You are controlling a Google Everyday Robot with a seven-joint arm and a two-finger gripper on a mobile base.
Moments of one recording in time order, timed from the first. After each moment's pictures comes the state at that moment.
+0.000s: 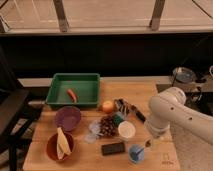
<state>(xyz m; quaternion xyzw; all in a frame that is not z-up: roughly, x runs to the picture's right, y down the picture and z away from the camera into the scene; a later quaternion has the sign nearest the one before) 0.212 0.243 0.673 -0.39 -0.04 -0.07 0.92</state>
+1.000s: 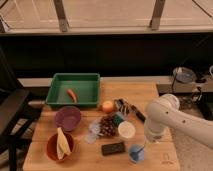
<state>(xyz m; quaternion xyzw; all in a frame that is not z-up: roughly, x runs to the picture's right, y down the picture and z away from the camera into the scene) 0.212 0.271 0.694 -0.41 -0.03 -0.02 0.91</state>
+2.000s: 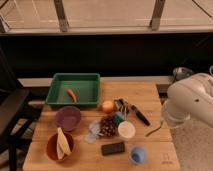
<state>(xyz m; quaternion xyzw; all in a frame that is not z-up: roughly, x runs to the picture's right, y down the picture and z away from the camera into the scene) 0.267 0.148 0.608 -0.29 0.01 -0.02 0.96</state>
